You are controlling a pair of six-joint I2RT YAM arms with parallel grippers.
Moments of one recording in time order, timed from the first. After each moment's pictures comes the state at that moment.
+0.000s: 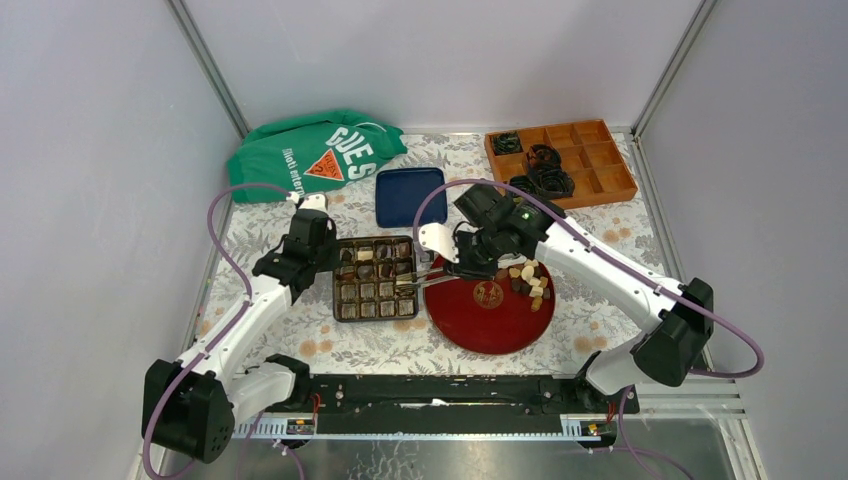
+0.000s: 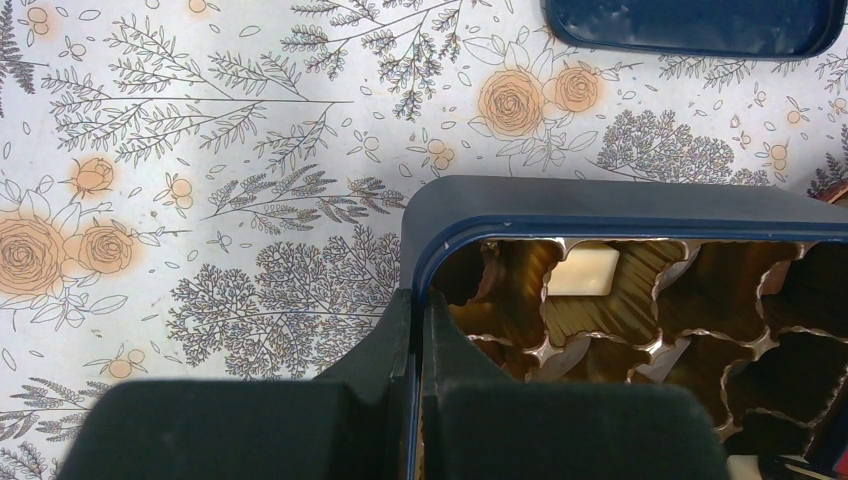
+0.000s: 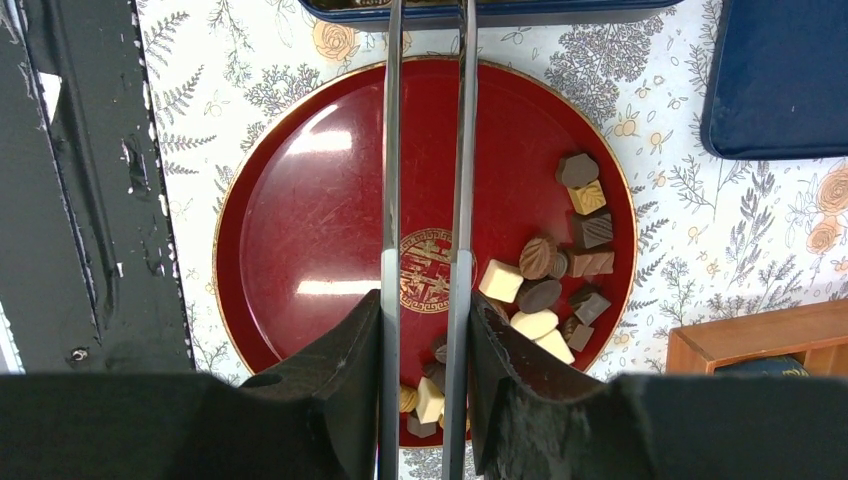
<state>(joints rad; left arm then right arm) -0.30 1.06 0.70 -0.41 -0.18 -0.36 0.83 1.48 1.41 -1.05 -0.29 -0.77</state>
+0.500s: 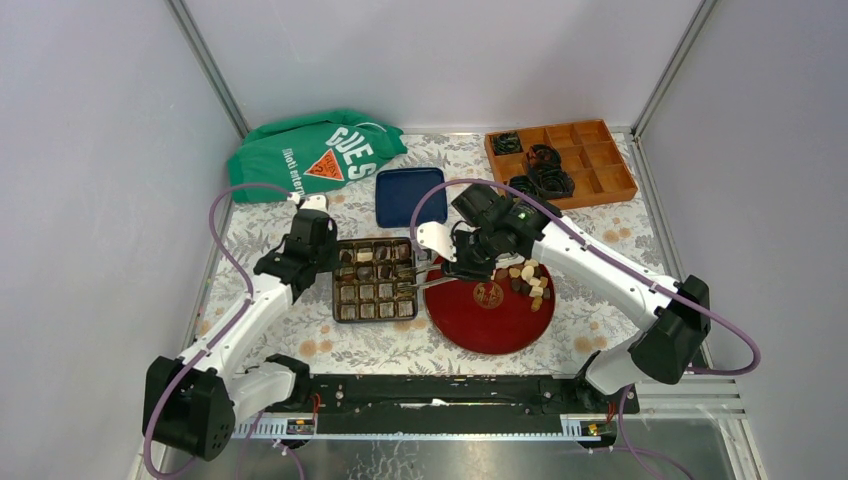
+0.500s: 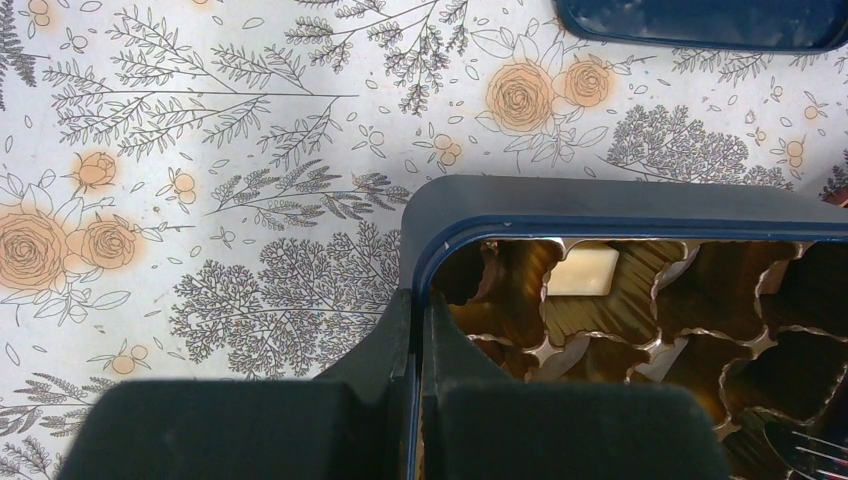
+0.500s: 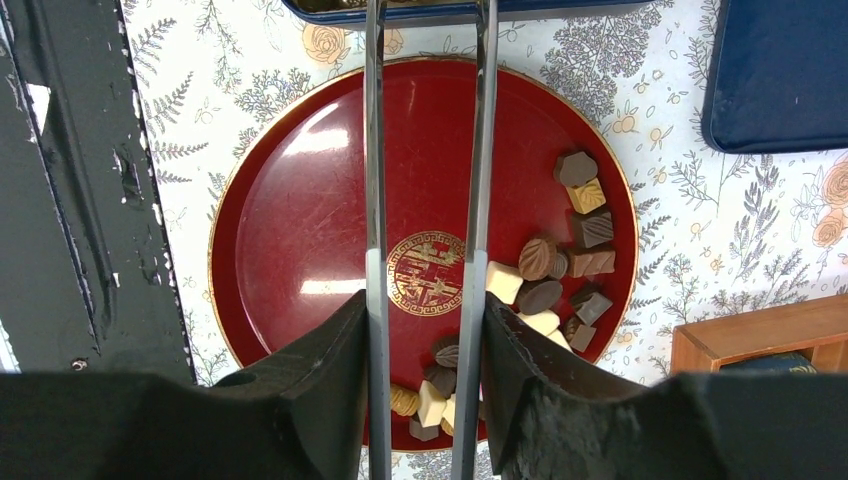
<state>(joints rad) -0.30 1.07 0.70 -0.42 -0.18 -0.36 0.83 1.50 1.41 -1.03 -0.27 -0.74</state>
